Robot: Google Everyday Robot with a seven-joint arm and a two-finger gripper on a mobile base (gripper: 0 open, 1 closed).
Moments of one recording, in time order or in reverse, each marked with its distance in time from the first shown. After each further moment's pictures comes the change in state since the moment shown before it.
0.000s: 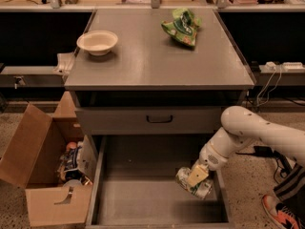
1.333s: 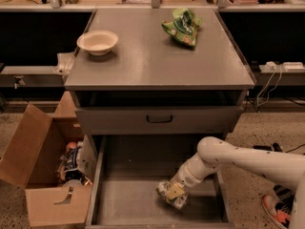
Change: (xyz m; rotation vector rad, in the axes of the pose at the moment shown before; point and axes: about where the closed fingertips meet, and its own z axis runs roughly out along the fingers) arm -0.017 -0.030 0.130 0.048 -0.087 -0.113
